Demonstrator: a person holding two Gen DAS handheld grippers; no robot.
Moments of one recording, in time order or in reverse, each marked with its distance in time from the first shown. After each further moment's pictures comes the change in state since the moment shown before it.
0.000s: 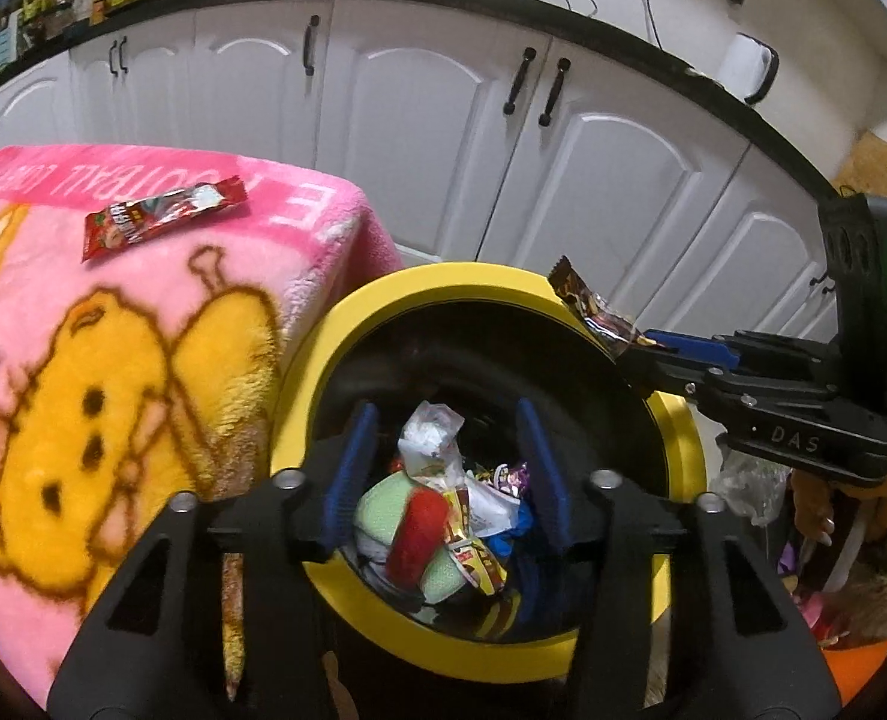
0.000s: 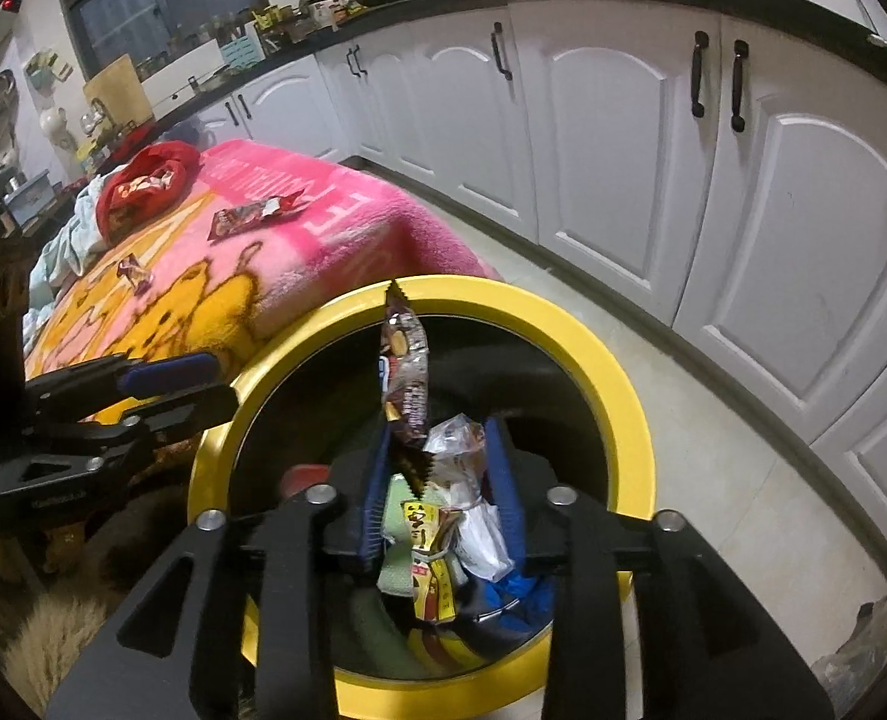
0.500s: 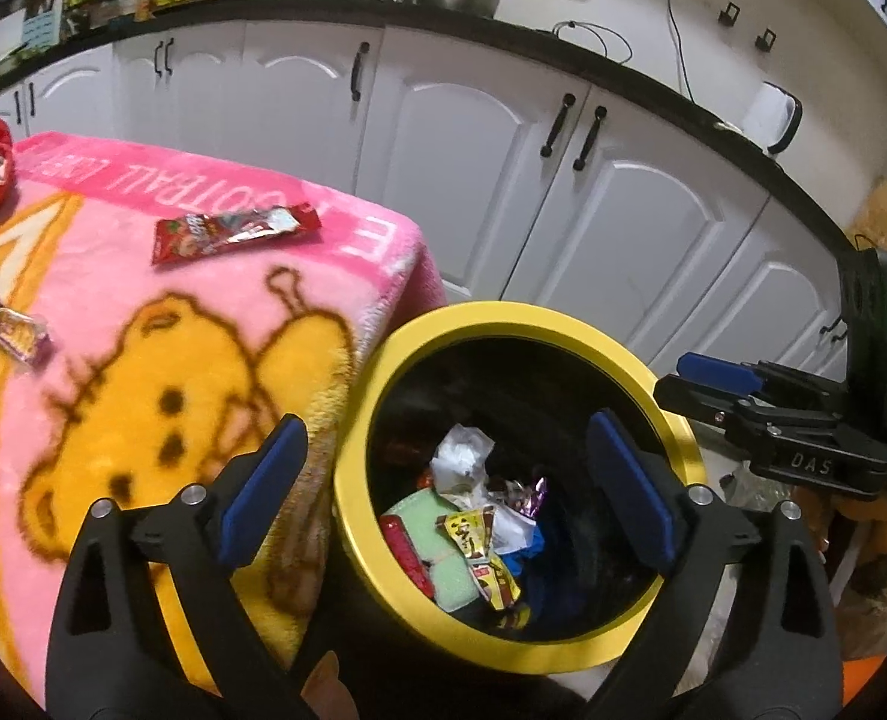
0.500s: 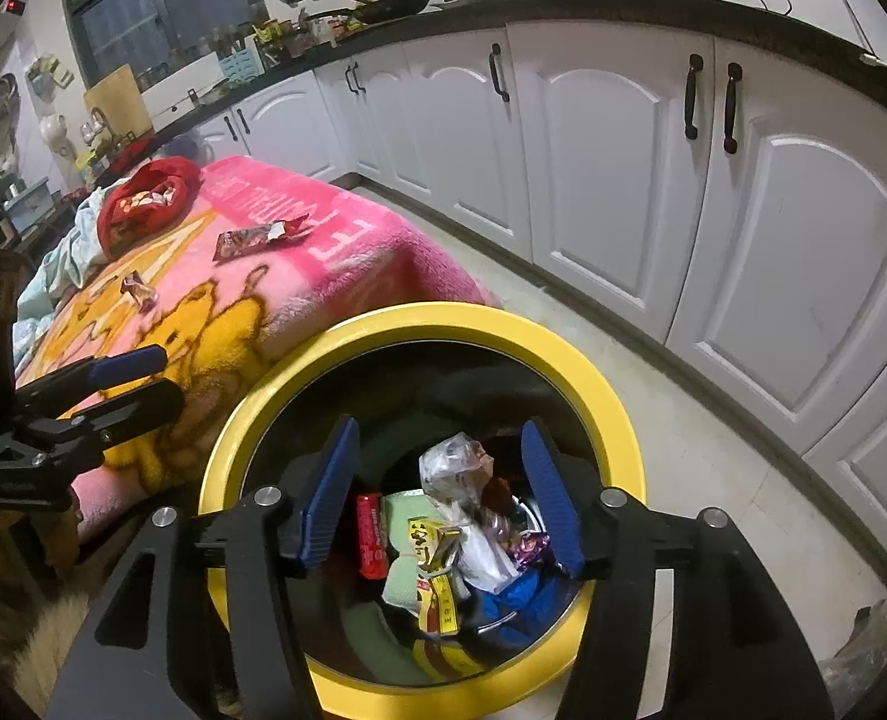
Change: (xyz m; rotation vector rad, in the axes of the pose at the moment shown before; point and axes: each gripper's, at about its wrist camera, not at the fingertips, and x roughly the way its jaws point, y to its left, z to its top) left arm -0.029 0.022 0.003 -0.073 -0.076 0.040; right arm -0.011 0.006 0.007 -0.007 -0.041 -0.012
